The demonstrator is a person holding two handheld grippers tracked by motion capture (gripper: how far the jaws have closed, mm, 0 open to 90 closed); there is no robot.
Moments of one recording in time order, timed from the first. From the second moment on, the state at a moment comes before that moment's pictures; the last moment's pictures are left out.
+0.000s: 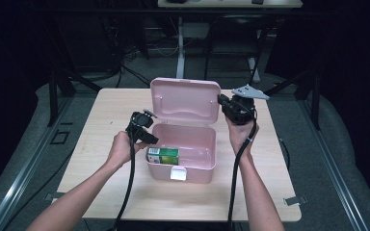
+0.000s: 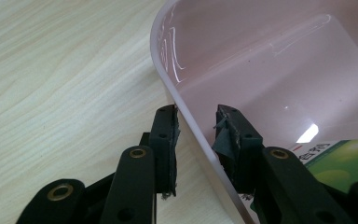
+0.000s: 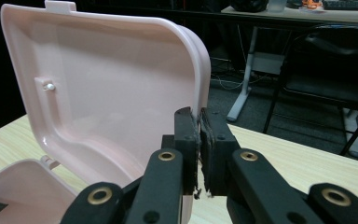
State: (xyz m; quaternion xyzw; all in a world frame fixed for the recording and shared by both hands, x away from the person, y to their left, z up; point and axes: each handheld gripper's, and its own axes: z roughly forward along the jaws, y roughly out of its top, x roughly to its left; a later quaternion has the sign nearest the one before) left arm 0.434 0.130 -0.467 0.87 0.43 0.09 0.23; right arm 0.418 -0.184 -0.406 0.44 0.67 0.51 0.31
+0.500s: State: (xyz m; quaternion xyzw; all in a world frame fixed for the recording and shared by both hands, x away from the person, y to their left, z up) left arm 0.422 0.147 -0.453 0.86 0.43 0.08 0.27; right arm 0.400 -0.185 -0.408 0.42 0.67 0.52 0.32
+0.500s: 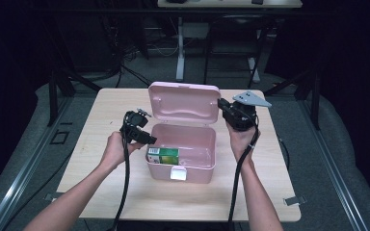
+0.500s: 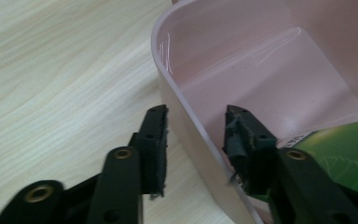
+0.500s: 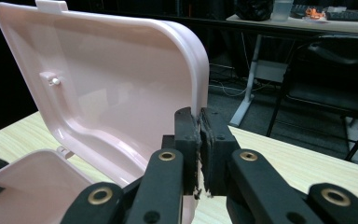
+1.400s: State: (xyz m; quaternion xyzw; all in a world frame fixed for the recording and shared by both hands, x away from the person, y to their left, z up) left arm 0.358 0.231 -0.455 0.84 0.44 0.13 0.30; right arm 0.373 -0.182 -0.409 0.41 0.68 0.51 0.32
